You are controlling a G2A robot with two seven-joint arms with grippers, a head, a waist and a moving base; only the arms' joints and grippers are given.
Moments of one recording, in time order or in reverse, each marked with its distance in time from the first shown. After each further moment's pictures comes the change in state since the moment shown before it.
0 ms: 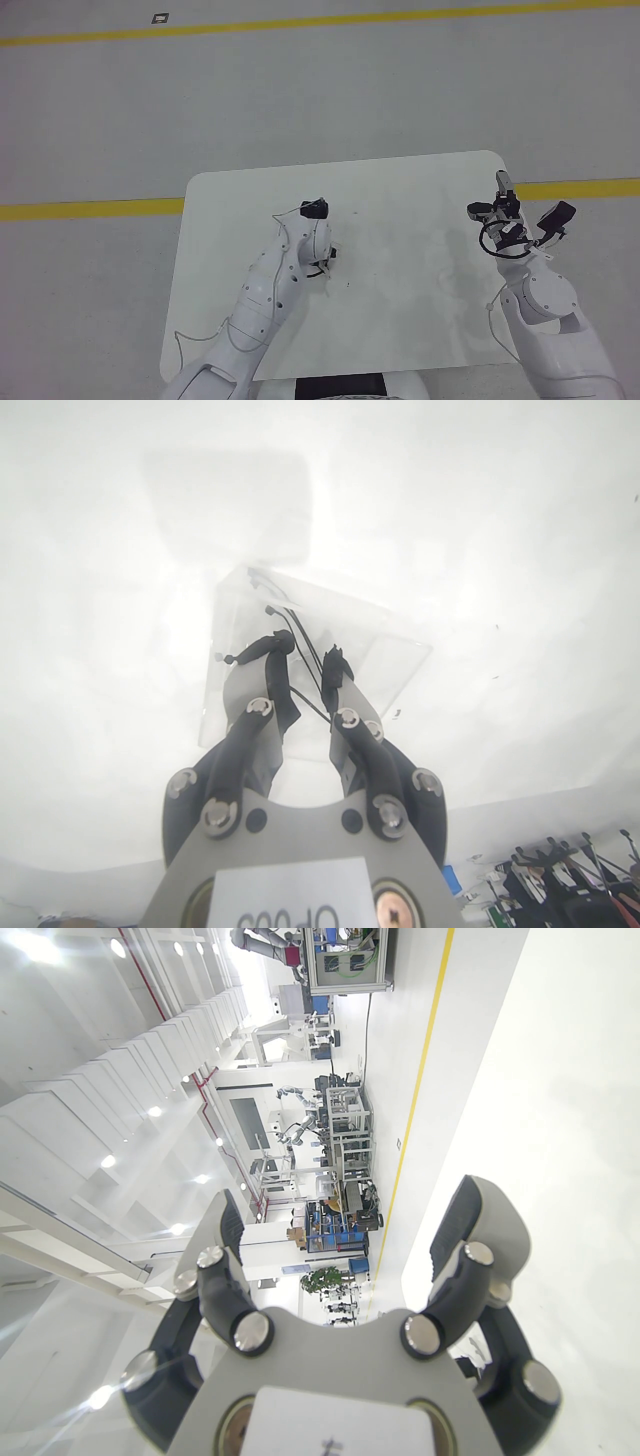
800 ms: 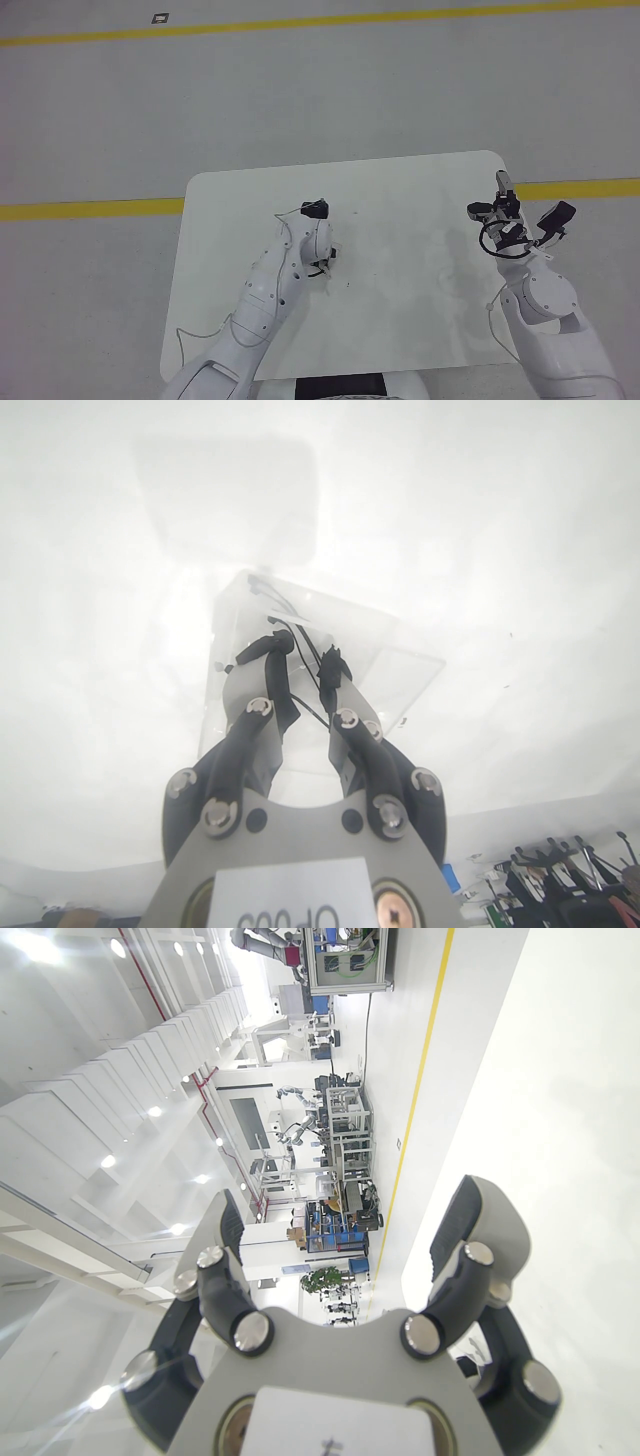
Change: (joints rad) left arm -0.024 -0.012 0.006 0.068 -0.005 0.000 0.022; right arm 0.000 0.000 0.000 0.000 0.000 0.000 0.000
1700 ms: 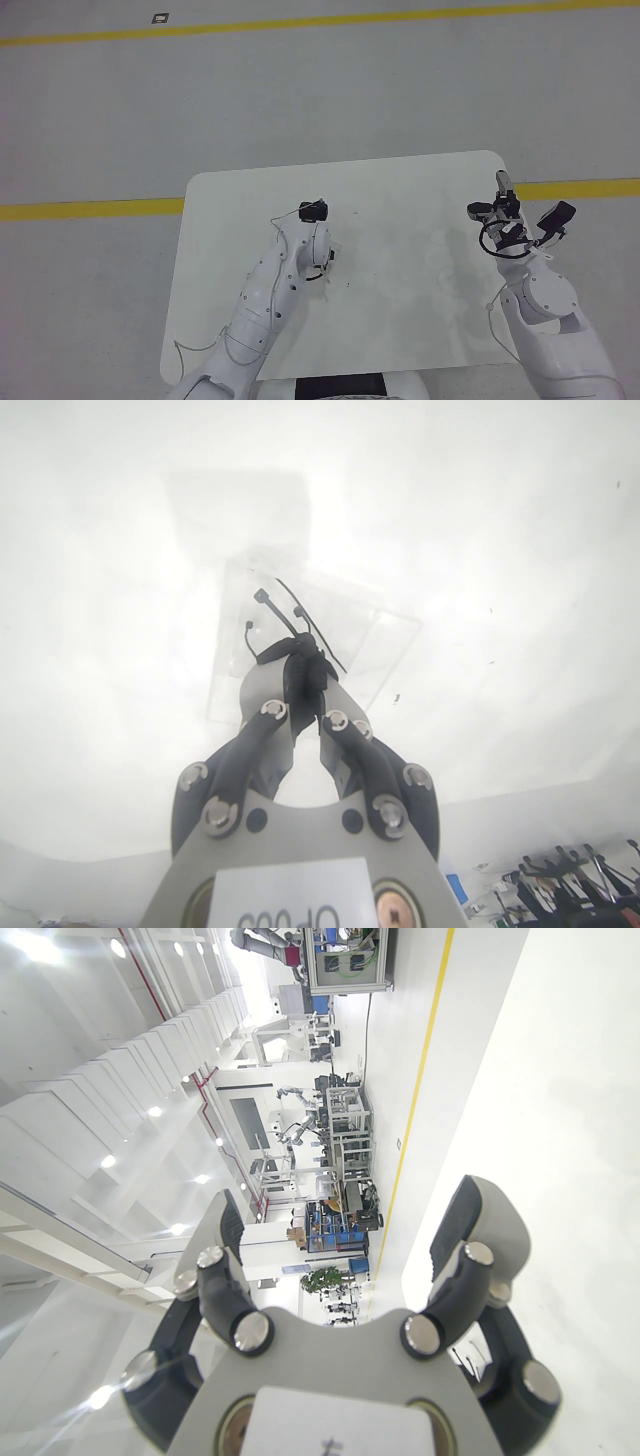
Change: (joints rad) left arm 0.083 0.018 -0.009 -0.176 0.057 -0.006 -0.055; right arm 0.000 0.000 0.000 0.000 0.000 0.000 0.000
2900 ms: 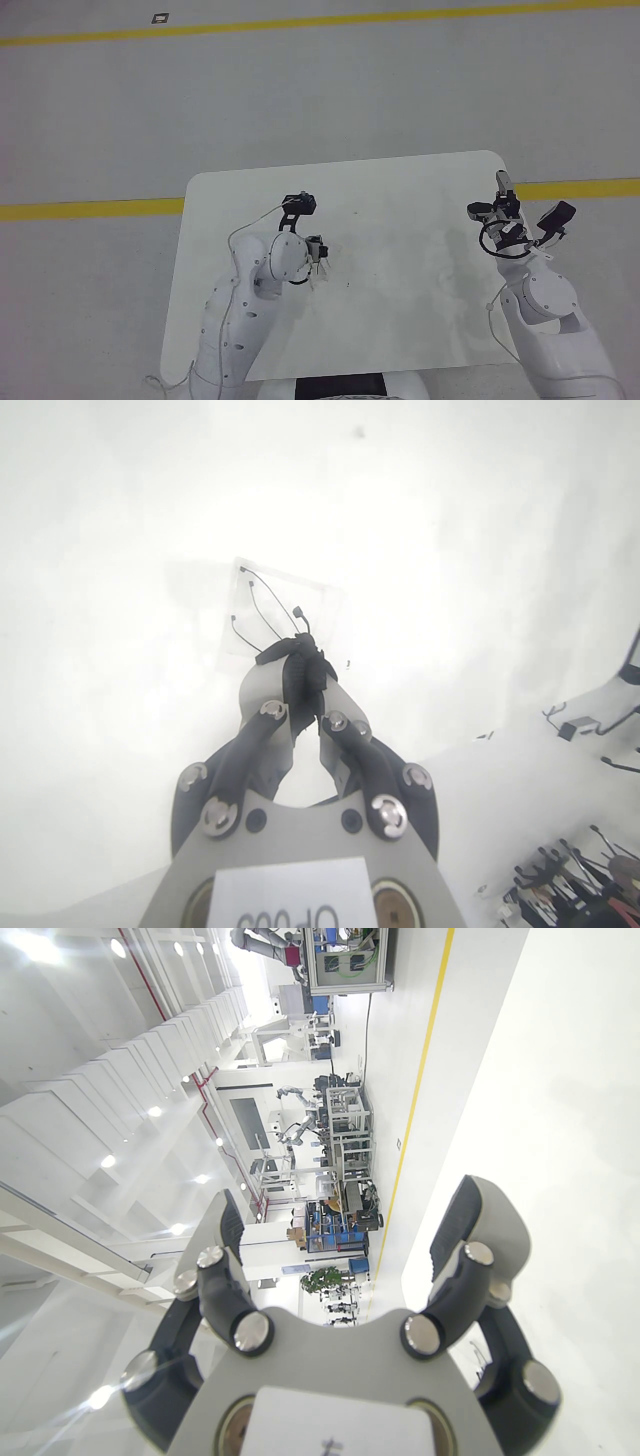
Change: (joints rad) left arm 0.172 0.081 -0.120 -0.412 -0.176 -0.084 0.000; right arm 0.000 0.000 0.000 0.000 0.000 0.000 0.000
